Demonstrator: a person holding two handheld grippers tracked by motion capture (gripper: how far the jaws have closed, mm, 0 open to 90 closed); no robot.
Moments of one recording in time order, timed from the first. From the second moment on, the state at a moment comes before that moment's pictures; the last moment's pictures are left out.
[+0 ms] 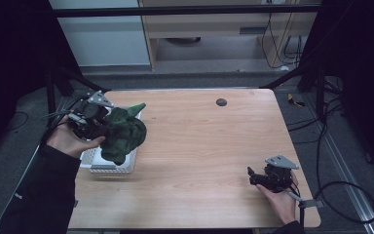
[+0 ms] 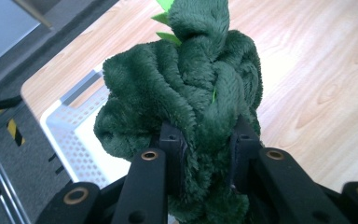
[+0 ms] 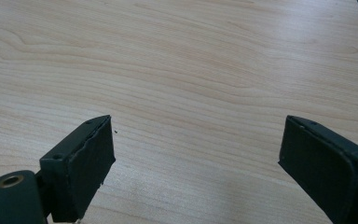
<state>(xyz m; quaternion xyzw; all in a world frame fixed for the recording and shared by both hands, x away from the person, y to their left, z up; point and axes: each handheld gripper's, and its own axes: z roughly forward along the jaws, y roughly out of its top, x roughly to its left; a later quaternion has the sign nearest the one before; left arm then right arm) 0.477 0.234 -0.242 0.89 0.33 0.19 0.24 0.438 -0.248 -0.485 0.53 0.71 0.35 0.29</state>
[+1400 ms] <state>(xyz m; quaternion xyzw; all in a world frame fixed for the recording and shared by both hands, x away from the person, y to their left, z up) 0.476 0.134 -0.287 0.95 0.17 0.10 0.22 0.438 -0.247 -0.486 0.53 0.71 0.35 0.29</state>
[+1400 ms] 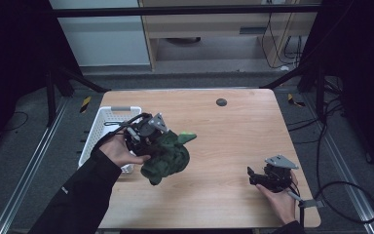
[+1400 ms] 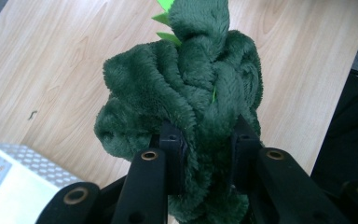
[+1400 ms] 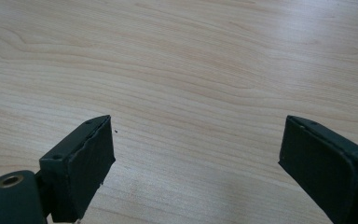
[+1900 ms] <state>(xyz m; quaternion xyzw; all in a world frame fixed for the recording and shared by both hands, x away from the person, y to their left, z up) 0.476 0.106 -0.298 0.96 0.13 0.08 0.22 0.439 -0.247 -0.486 0.53 0.72 0.35 0.29</state>
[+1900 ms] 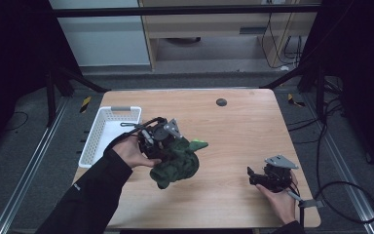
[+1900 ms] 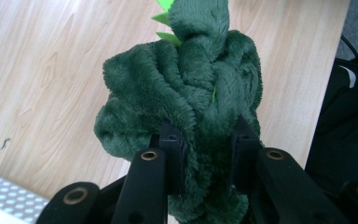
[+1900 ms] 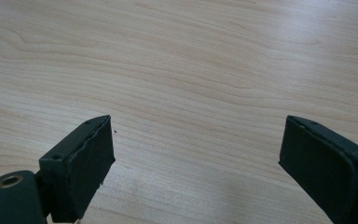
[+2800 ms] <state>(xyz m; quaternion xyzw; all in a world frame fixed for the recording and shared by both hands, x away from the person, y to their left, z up) 0.492 0.079 -0.340 0.98 0.05 0.04 0.18 0.439 -0.247 -0.486 0.53 0.72 0.35 0.29</state>
